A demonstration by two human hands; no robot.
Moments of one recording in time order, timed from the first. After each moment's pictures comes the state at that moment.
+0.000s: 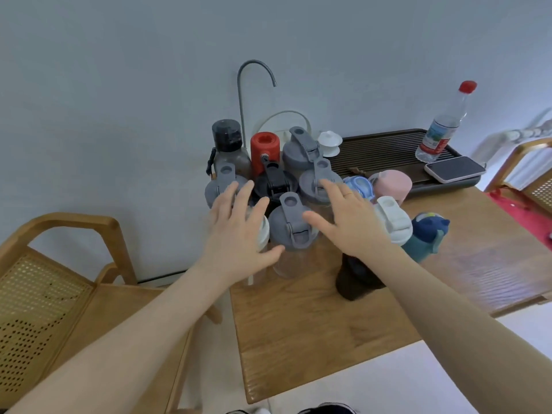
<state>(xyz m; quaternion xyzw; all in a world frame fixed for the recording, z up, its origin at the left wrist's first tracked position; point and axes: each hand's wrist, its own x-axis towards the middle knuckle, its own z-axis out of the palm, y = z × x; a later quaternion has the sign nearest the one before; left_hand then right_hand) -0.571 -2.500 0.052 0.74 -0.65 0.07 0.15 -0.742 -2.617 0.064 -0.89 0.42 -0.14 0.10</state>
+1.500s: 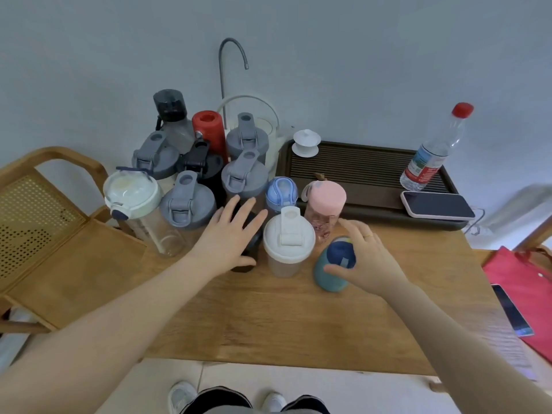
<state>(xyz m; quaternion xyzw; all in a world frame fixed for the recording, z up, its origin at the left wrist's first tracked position) -0.733 -2.609 0.003 0.80 -0.59 0.07 -0.06 -0.945 -2.780 0.006 -0.92 0.32 -0.02 0.21</state>
